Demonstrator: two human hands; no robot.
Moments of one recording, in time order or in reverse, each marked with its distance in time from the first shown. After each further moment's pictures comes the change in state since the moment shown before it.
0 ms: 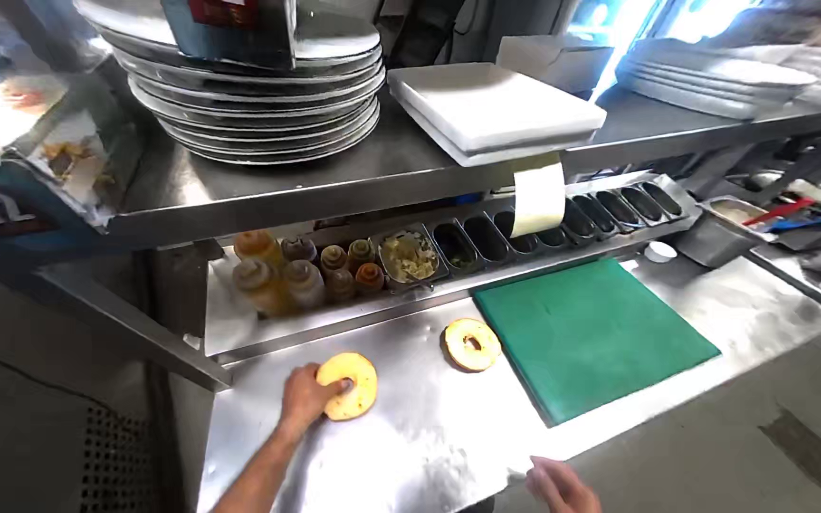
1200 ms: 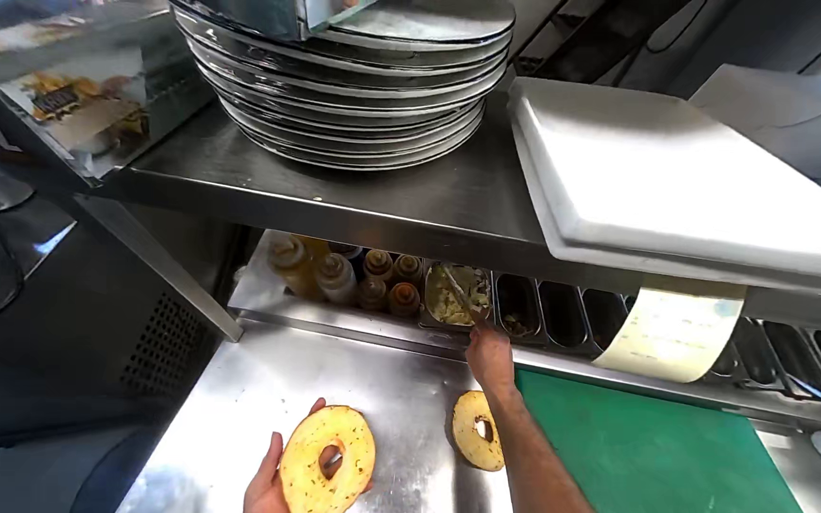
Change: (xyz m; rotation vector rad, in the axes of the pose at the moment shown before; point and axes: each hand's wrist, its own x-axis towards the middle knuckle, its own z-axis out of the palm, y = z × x) left_hand -0.117 0.035 0.094 -2.144 -0.170 0.240; right_hand 0.325 -0.142 0.169 -0.766 -0.275 -0.504
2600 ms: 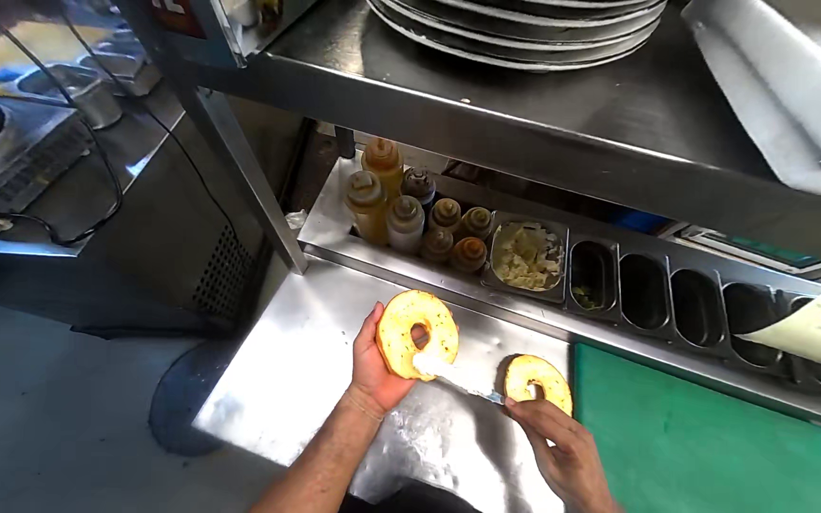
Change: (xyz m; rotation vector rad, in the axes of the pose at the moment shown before) left_hand 0.066 0.001 0.052 0.023 0.159 0.077; right_hand -0.163 0.060 -0.012 0.495 -0.048 -0.715
